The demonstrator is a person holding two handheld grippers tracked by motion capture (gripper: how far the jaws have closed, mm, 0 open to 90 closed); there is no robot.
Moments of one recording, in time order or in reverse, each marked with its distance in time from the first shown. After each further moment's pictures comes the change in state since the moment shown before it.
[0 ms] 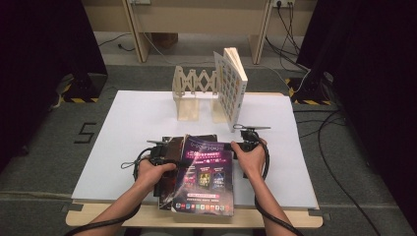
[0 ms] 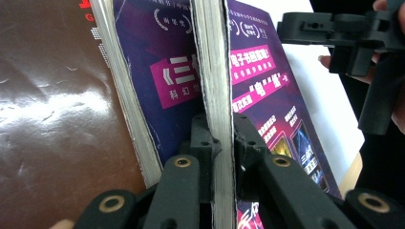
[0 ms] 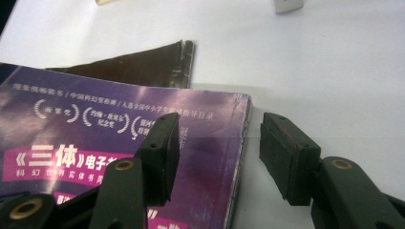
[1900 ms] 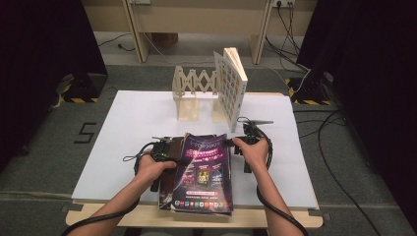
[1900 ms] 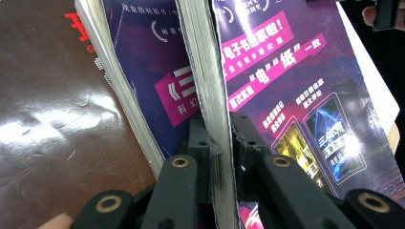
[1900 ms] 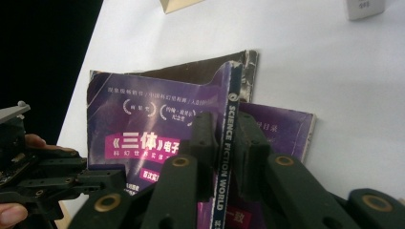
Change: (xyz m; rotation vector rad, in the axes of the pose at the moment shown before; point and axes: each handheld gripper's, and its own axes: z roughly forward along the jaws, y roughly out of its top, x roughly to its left) left arm -0.001 0.015 0.003 0.066 0.044 0.155; right arm 0.001 0.017 -0.011 0.054 0.245 0.051
